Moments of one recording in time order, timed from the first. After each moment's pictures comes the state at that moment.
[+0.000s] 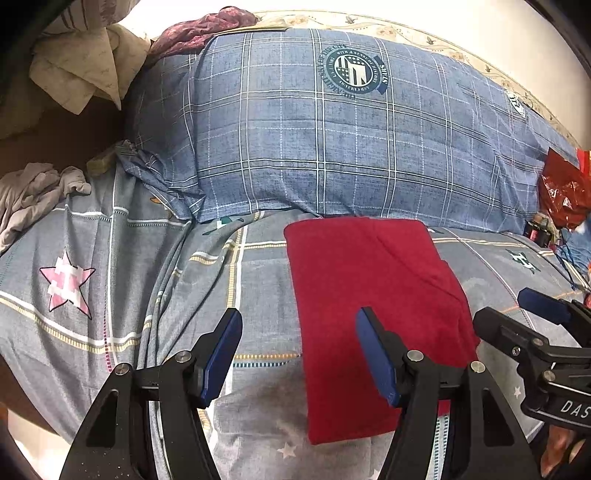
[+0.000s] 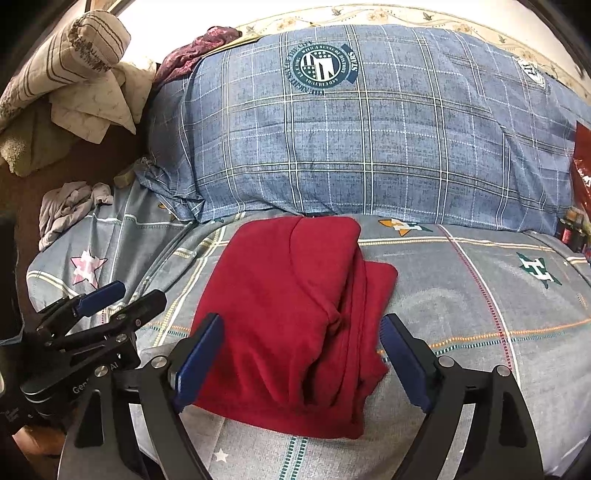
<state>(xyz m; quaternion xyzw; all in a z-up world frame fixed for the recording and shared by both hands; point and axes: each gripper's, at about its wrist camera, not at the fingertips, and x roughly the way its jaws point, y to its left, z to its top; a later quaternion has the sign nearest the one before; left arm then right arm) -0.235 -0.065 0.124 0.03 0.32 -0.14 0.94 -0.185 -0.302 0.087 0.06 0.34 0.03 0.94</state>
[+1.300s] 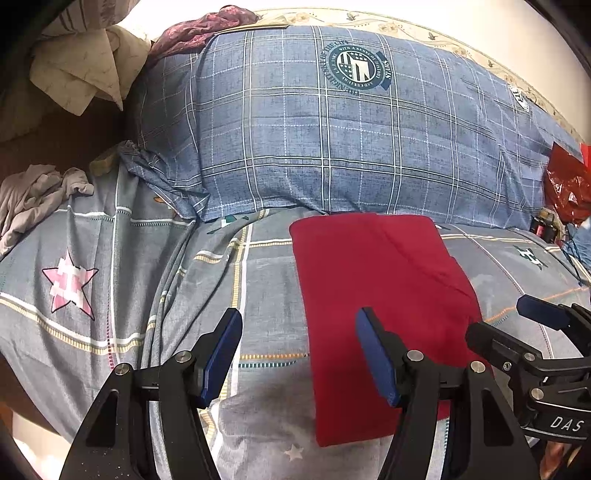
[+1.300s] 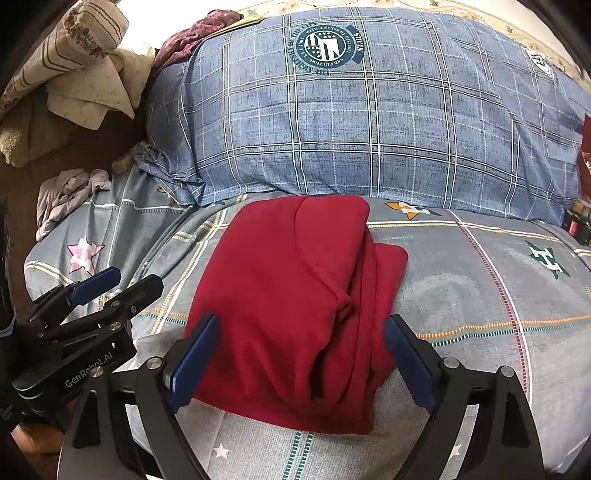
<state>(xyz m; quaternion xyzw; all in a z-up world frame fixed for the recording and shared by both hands) -0.232 -0.069 0.118 0.03 0.32 -0.12 0.94 -0.178 -0.293 0.073 0.06 0.37 0.03 0.93</state>
